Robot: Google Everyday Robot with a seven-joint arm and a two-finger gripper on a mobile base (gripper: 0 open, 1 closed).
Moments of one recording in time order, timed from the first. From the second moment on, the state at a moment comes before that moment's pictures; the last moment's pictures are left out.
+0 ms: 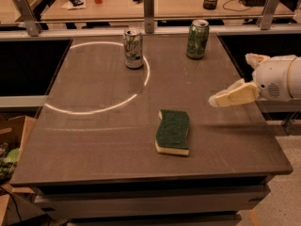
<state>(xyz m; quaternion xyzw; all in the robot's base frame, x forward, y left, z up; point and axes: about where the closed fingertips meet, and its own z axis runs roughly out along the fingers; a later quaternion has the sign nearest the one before) 0.546 -0.215 0.897 -0.38 0.78 0.13 0.48</state>
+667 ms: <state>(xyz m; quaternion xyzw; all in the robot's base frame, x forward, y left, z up) 0.550 -0.203 0.892 -0.38 0.78 0.13 0.49</state>
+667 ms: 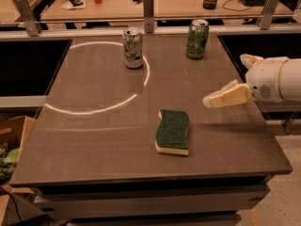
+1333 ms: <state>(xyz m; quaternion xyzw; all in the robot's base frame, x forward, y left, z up) 0.589 -0.134 0.887 -0.37 0.74 0.19 0.53</state>
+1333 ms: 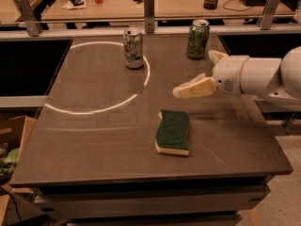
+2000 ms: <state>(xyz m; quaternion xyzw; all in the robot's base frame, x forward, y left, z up) 0.631 -0.064 0.879 -0.37 0.71 0.24 0.54</state>
